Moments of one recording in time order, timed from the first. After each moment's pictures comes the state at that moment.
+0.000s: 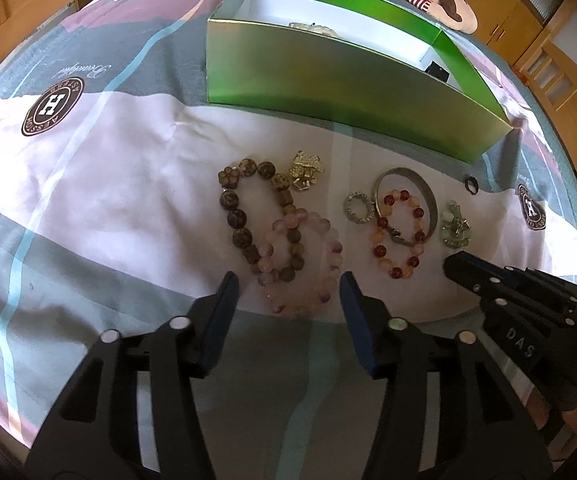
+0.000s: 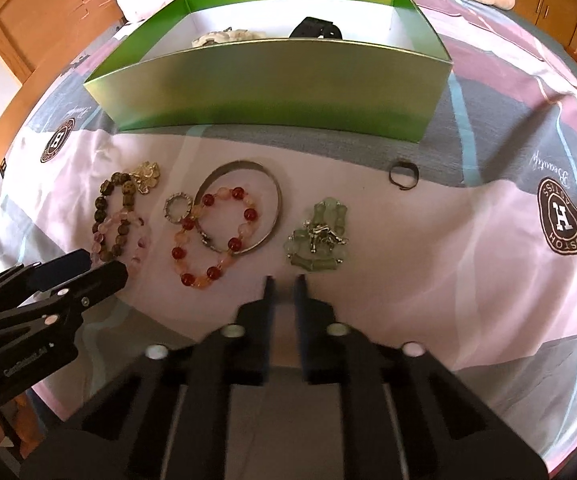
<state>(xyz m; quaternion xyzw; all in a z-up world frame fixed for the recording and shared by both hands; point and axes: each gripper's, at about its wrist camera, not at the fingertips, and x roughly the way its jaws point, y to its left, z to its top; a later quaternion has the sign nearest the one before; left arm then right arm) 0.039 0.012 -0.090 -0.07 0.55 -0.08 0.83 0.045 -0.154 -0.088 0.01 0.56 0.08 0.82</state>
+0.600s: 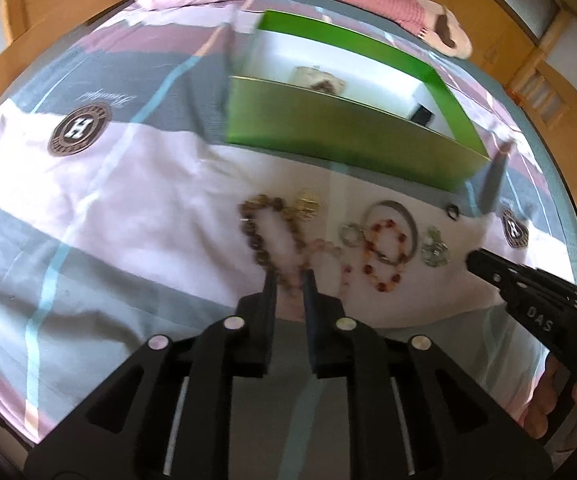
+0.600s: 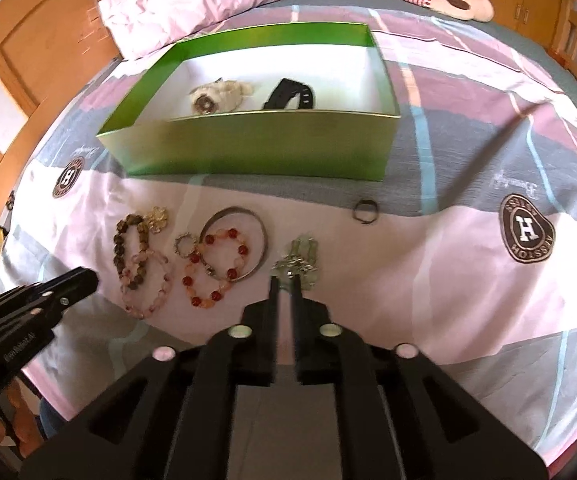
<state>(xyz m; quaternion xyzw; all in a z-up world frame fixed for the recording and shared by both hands) 0.027 0.034 -0.056 -0.09 0.52 -0.07 0.85 0.035 -0.176 -0.048 0.04 0.52 0.06 0.85</state>
